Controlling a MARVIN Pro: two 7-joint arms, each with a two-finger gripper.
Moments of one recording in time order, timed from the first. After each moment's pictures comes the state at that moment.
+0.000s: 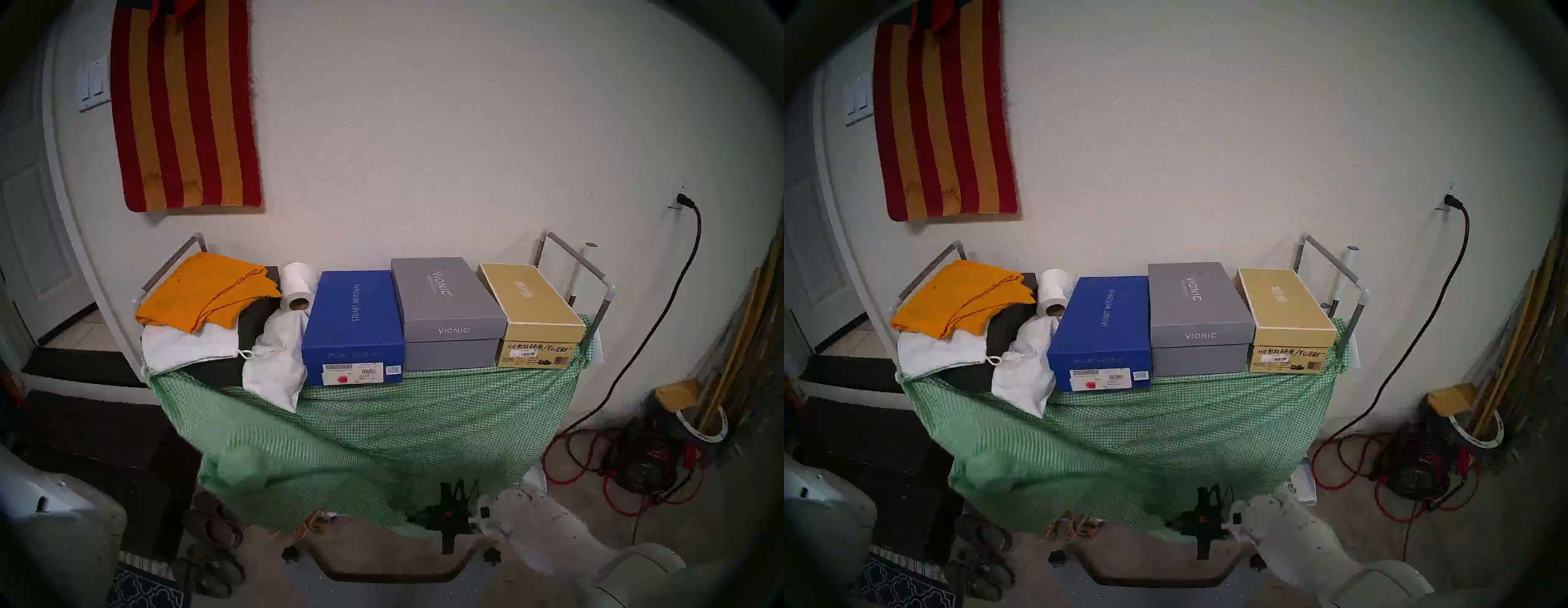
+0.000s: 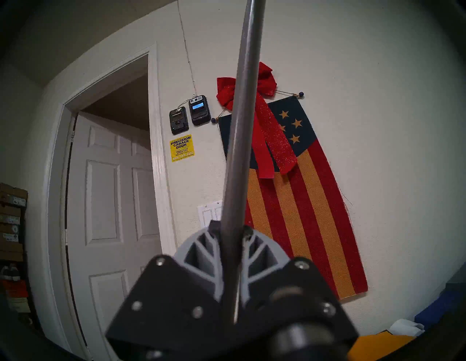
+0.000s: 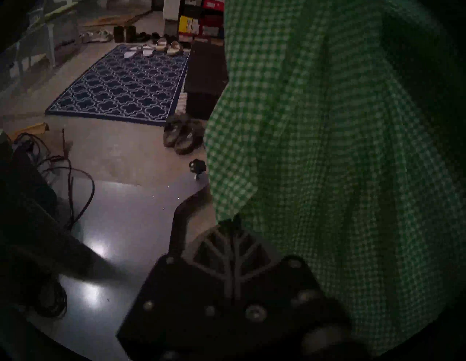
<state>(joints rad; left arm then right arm) 1.11 -1.03 -2.88 -2.11 -0.09 0.72 -1.11 -1.32 -1.34 1.08 -0.60 -0.57 -0.59 0.66</state>
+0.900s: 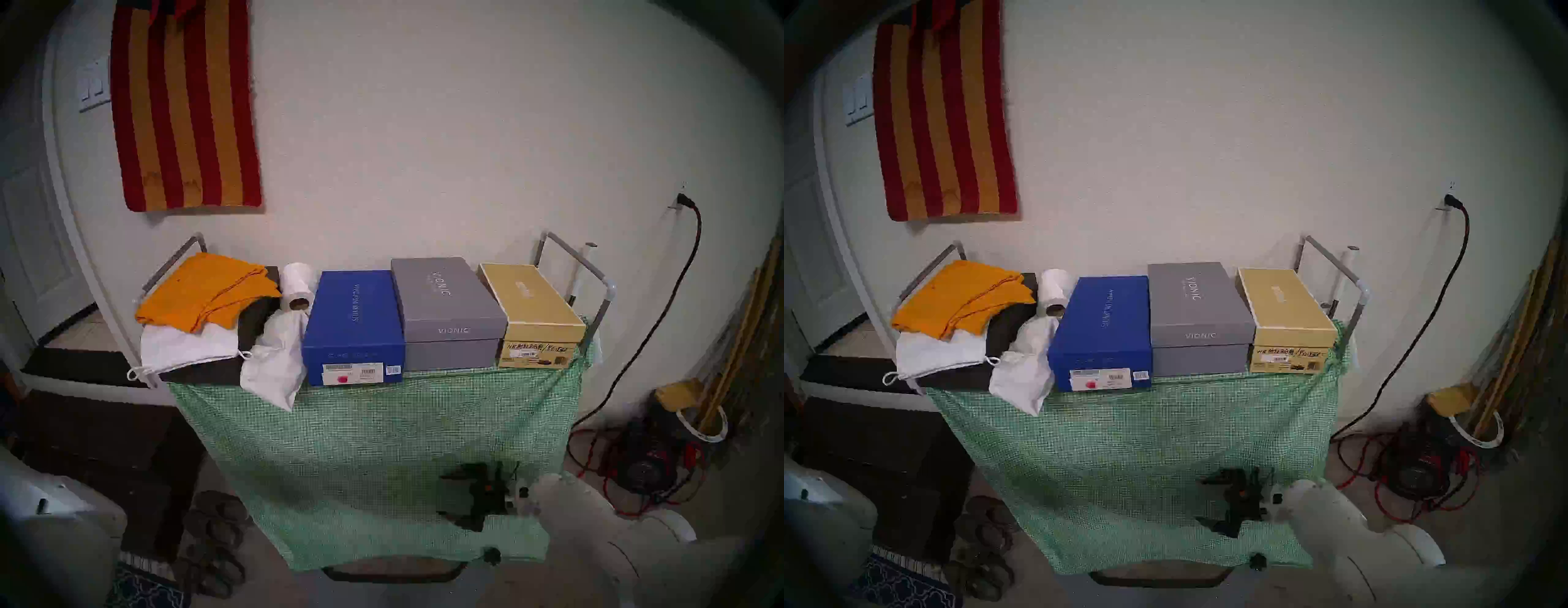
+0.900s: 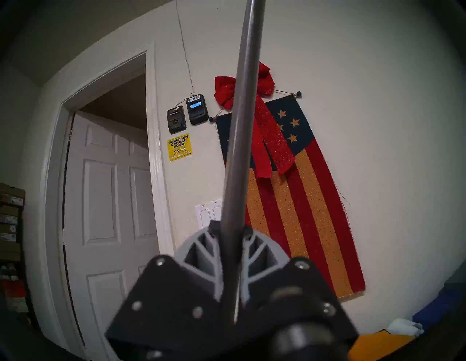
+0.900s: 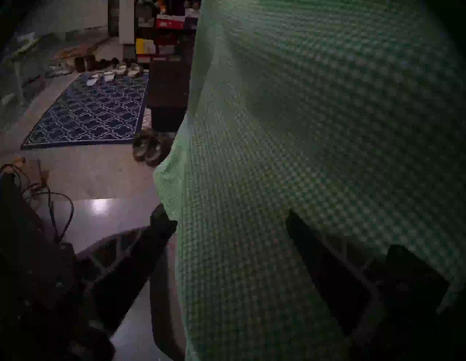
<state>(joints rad) 1.12 -1.03 -2.88 -2.11 -0.10 0.72 -1.11 -1.19 -1.27 1.30 -0.40 -0.34 -0.80 0.80</state>
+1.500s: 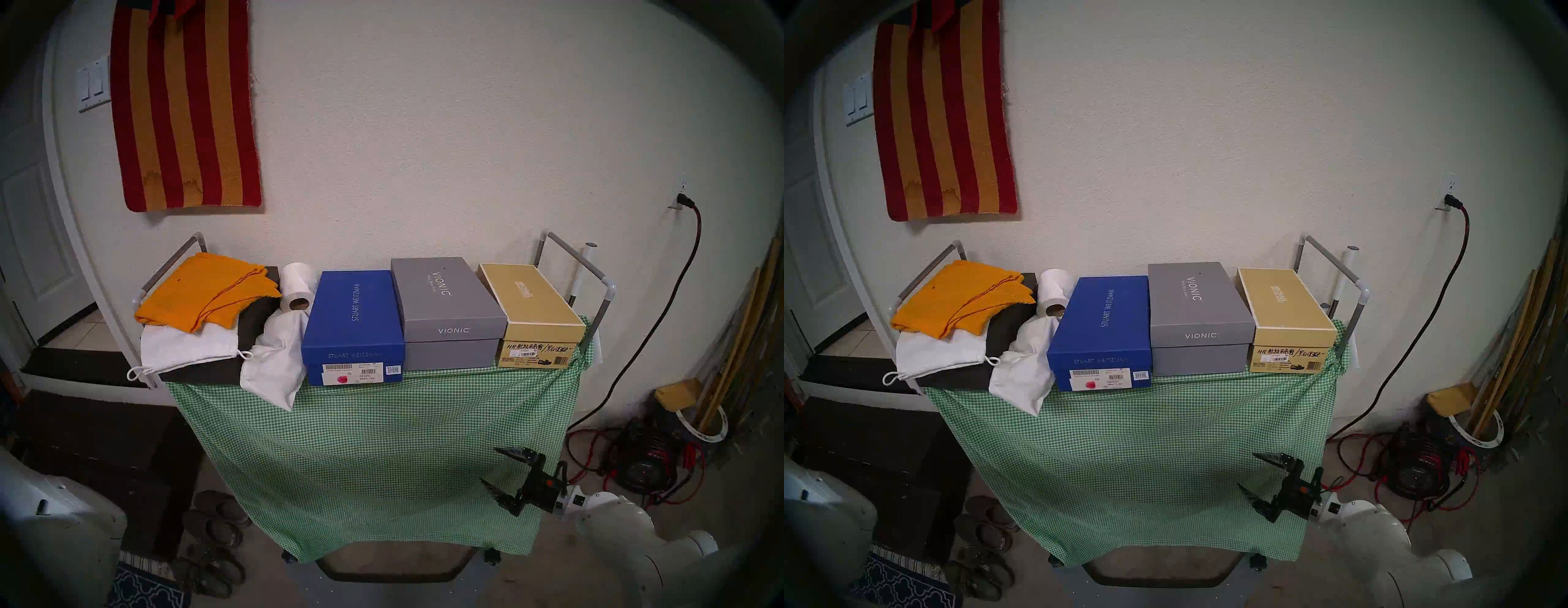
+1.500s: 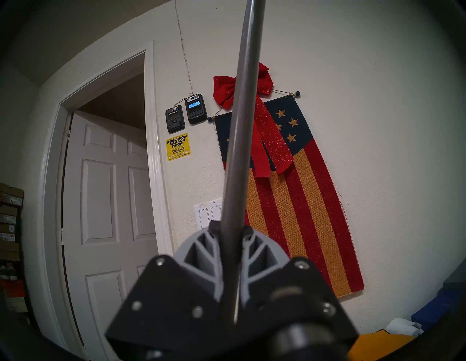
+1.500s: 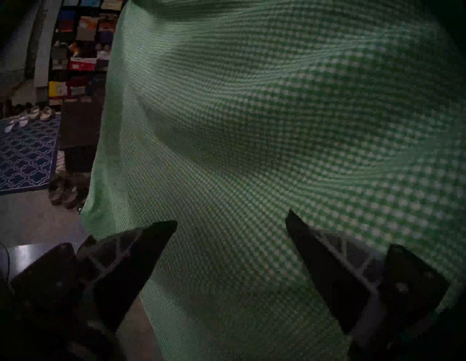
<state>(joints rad) 1.12 -1.03 -2.88 -2.11 -0.11 0.72 -1.11 -1.37 -1.18 1.54 -0.47 -0.04 -0.95 0.78</state>
